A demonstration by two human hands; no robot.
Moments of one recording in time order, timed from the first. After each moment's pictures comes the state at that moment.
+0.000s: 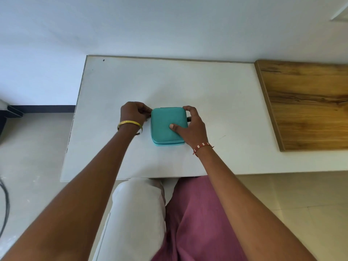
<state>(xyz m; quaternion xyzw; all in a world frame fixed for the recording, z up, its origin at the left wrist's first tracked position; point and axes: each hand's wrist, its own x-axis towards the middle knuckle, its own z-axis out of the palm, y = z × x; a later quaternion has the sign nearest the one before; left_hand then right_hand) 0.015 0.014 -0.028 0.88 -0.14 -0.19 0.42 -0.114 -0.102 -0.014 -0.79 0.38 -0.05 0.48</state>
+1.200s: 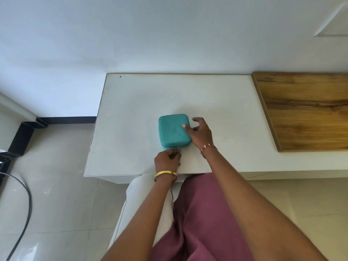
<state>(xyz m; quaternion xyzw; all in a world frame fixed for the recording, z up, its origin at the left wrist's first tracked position) -0.130 0.026 -0.025 0.85 -0.01 -0.27 0.46 -0.132 -0.099 0.001 -0.76 0.41 -0.05 0.51</state>
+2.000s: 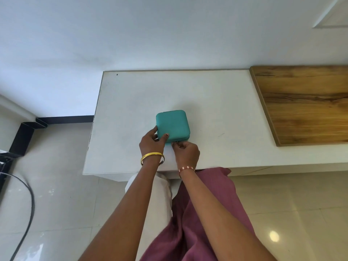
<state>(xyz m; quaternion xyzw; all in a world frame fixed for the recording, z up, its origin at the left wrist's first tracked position) -0.094 0.033 -0.001 0.86 -0.01 -0.21 0.47 -0.155 -0.026 -0.025 -0.69 0.51 -0.13 0.50</state>
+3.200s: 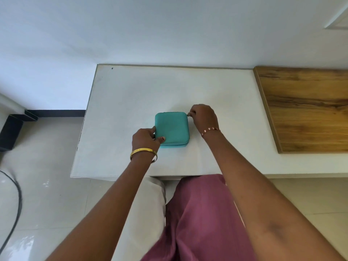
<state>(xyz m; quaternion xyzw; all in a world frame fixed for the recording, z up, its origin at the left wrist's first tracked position) -0.071 0.028 0.008 0.90 -0.06 -0.24 0.35 -0.098 -0.156 -0.014 -0.94 0.27 -0.02 0.20</state>
